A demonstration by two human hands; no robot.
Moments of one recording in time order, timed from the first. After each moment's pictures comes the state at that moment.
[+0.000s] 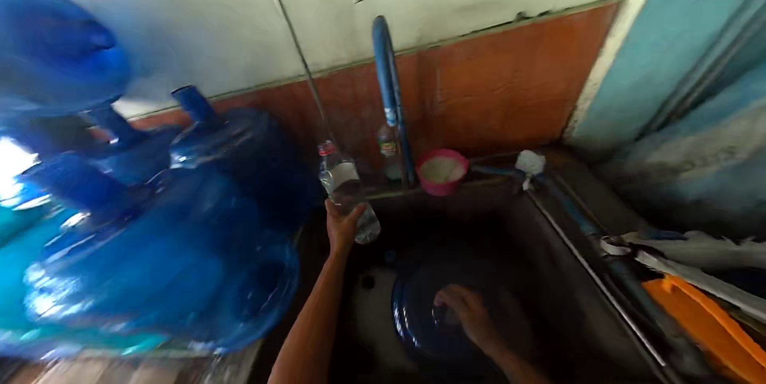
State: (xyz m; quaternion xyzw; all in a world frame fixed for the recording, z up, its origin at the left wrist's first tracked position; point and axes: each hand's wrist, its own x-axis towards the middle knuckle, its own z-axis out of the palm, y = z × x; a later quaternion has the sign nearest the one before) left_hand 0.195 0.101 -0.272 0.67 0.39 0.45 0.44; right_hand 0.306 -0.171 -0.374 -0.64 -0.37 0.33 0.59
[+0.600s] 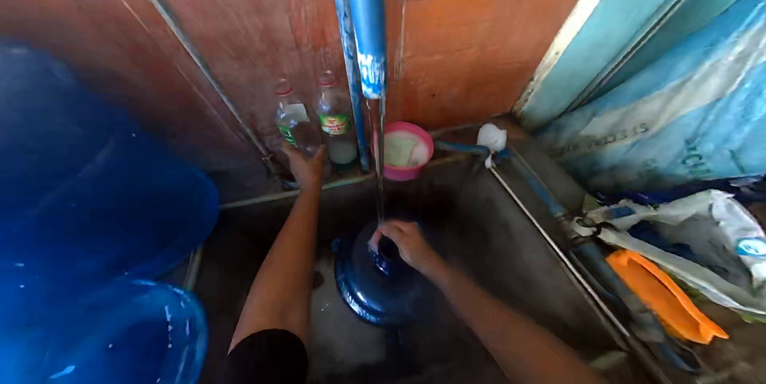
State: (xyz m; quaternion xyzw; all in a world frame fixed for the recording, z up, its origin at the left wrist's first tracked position) left_hand 0.348 0.257 -0.342 0.68 0.47 0.37 0.42; right_hand 0.368 -0.011 -0.358 -0.67 -0.33 0.36 0.55
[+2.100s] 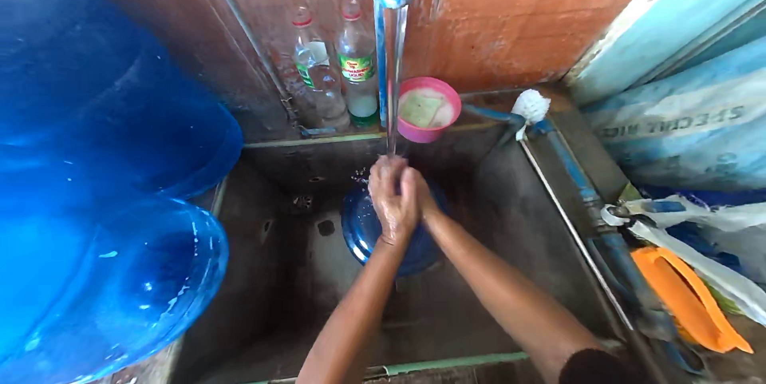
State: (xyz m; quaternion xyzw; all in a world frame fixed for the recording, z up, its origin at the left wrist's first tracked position) left_hand 0.307 0.033 -0.368 0.70 0.31 0.48 0.44; right_hand 0.370 -0.005 -0.351 -0.69 -0.31 0.33 0.57
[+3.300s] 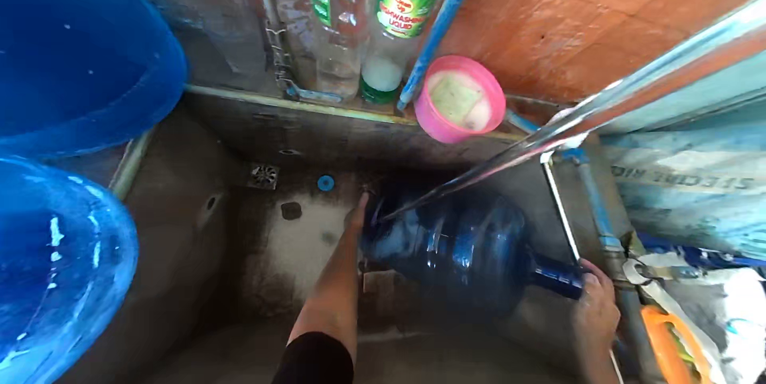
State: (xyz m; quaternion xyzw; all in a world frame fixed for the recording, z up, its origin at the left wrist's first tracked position) left_hand 0.306 0.103 -0.608 0.43 0.60 0.04 0.67; right_hand 0.456 -0.226 -0.405 -0.91 -0.16 -0.04 0.37
